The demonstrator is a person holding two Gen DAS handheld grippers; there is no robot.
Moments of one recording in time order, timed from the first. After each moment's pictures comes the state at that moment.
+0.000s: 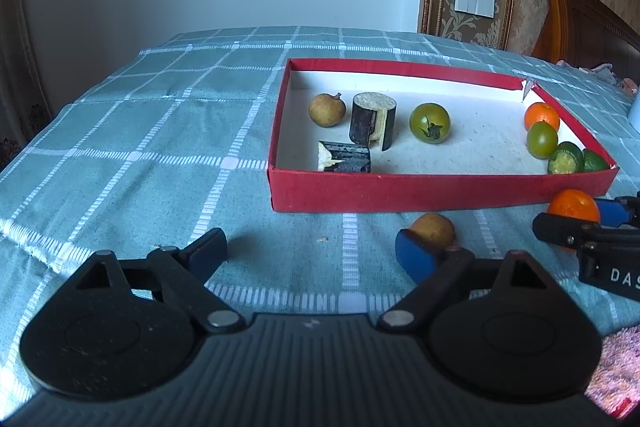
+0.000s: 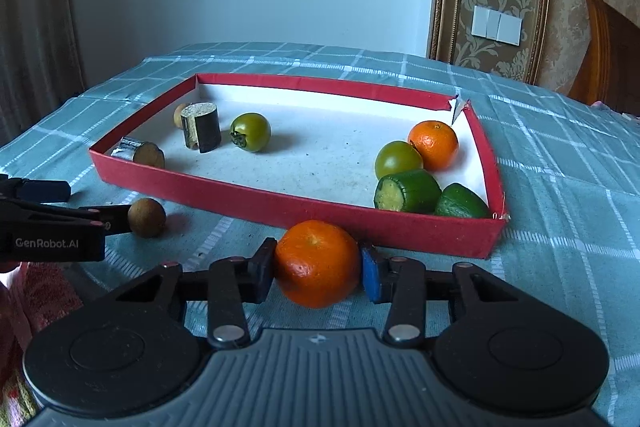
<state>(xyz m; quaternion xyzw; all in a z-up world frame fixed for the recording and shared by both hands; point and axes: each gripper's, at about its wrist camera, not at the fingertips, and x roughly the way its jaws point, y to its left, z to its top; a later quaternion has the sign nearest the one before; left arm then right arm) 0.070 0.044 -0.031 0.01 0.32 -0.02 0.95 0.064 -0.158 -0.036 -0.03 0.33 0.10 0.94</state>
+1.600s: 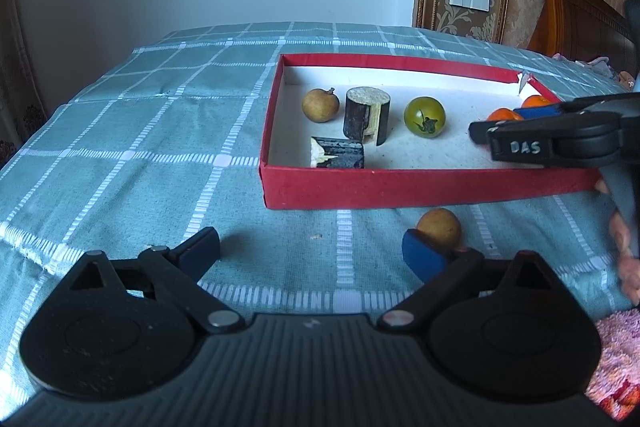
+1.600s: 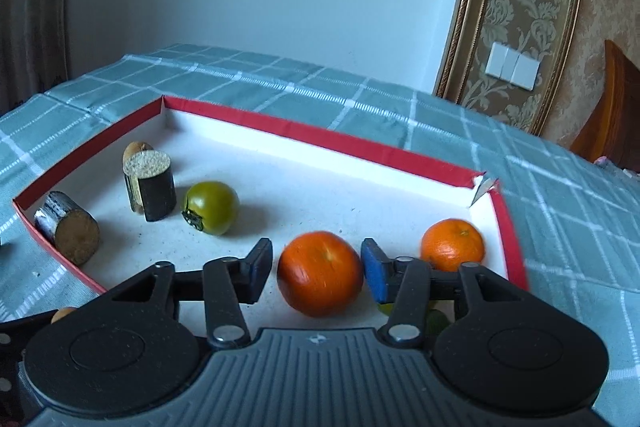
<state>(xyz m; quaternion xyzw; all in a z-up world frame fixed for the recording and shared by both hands) 0.071 0.041 -0.034 0.01 0.32 -0.02 0.95 0.147 -0.135 -0.031 -0.09 0.30 0.09 0.95</state>
